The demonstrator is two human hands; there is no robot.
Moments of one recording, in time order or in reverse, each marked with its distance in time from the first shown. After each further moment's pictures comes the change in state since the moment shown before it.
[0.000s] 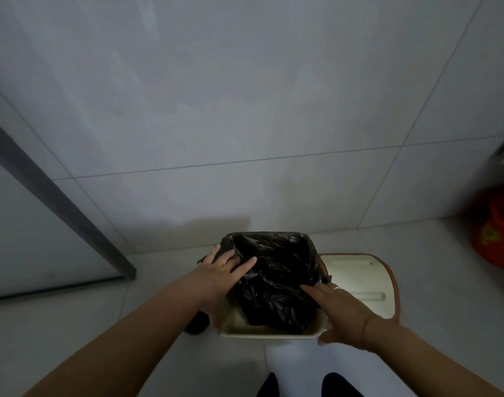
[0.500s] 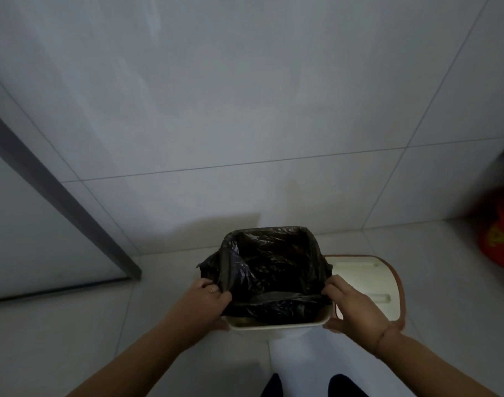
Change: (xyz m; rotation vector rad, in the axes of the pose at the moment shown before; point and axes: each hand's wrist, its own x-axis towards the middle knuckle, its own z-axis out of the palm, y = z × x) left_hand -0.034 0.003 0.049 0.052 0.390 0.024; right_hand -0.011 -0.004 -0.011 0.100 0.229 0.026
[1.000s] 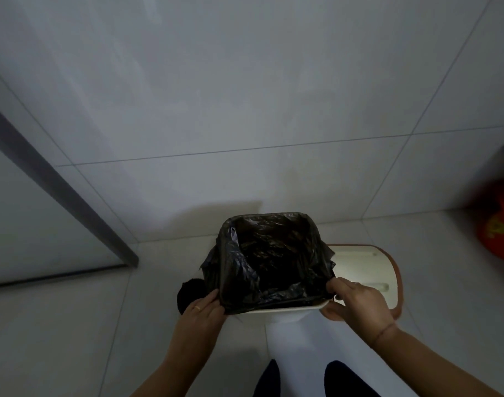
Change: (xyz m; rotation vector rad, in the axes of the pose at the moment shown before) left_hand -0.028 0.050 0.052 -0.275 0.440 -0.240; right_hand -0.014 0.002 0.013 -0.123 0.283 0.011
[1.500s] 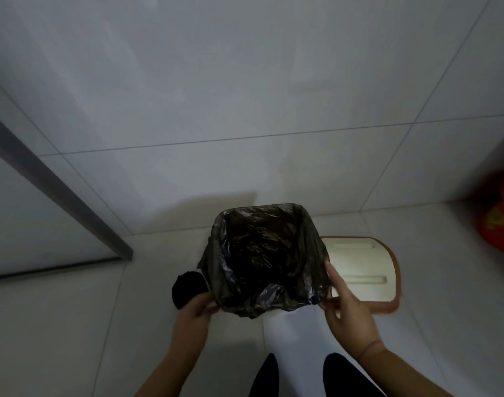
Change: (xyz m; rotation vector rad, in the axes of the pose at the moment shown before) left_hand -0.005 0.009 0.018 -0.894 -0.140 -0.964; right_hand -0.026 -0.008 0.044 0.526 -0.010 0.345
